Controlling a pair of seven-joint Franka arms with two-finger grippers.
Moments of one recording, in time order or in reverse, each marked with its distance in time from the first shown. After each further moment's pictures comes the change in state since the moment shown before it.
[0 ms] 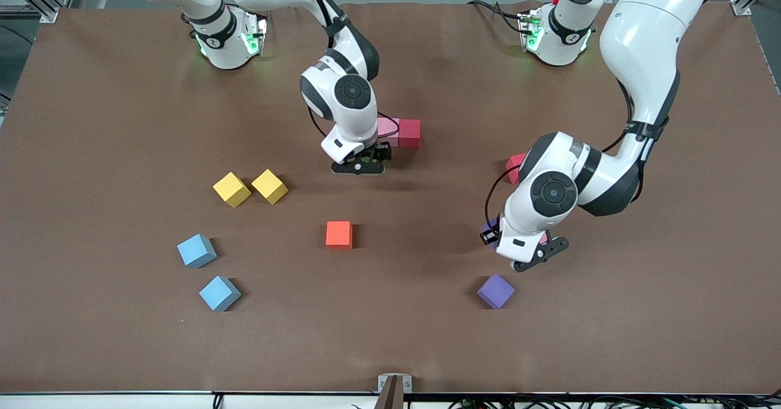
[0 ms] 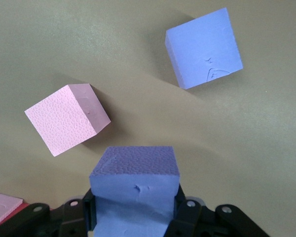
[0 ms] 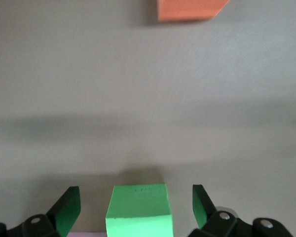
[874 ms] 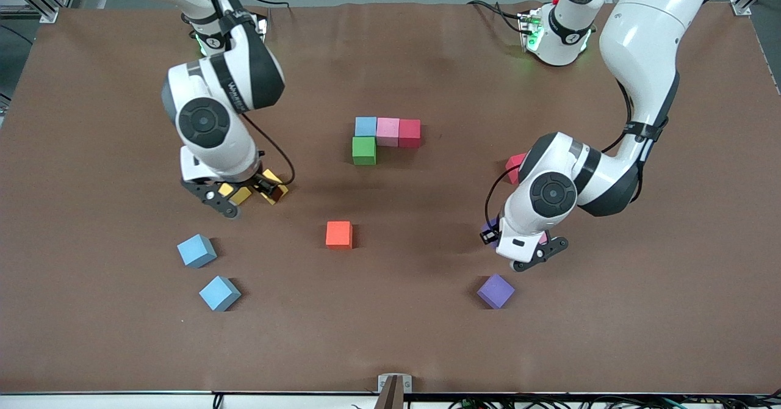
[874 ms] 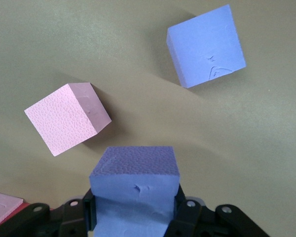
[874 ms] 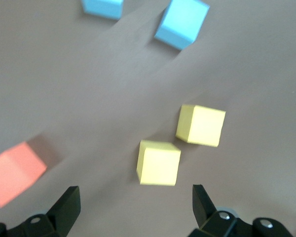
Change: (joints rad) left arm 0.000 0.002 0.001 -0.002 0.000 -0.001 0.001; right arm -0.181 -0.170 -0.255 0.123 -0.048 -0.426 0.167
